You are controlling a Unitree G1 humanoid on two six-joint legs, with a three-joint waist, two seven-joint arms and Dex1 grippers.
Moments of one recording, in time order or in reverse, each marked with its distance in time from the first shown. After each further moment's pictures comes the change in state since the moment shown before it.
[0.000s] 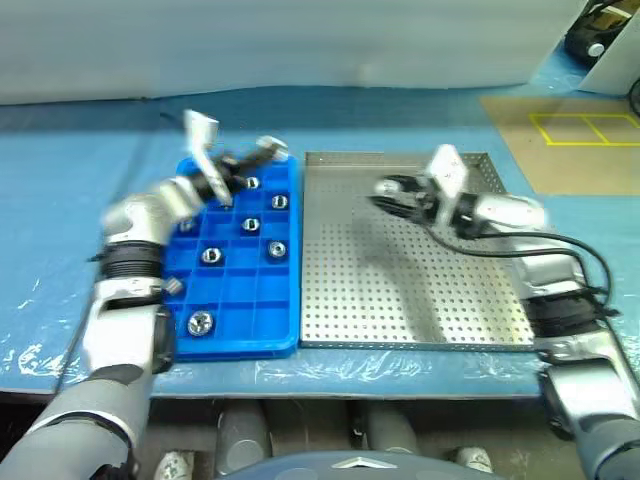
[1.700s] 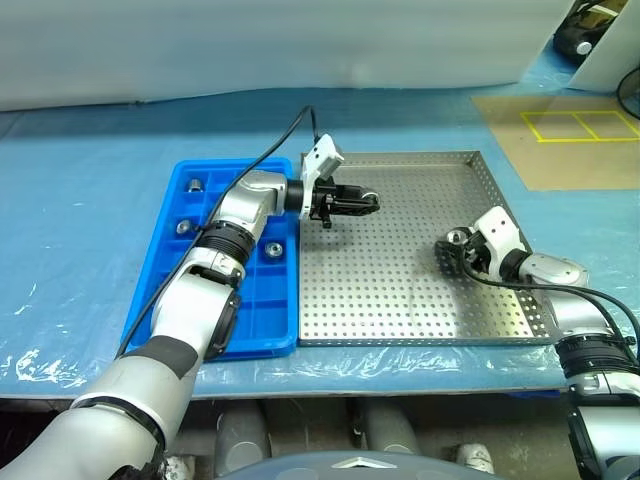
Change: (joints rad) left arm -0.208 -0.335 -0.389 0.349 0.464 -0.447 -0.375; right arm 0.190 -0.033 -0.091 0.316 -0.167 -0.258 -0.106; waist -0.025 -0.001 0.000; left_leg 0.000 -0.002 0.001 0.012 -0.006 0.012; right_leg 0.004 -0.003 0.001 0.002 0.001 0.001
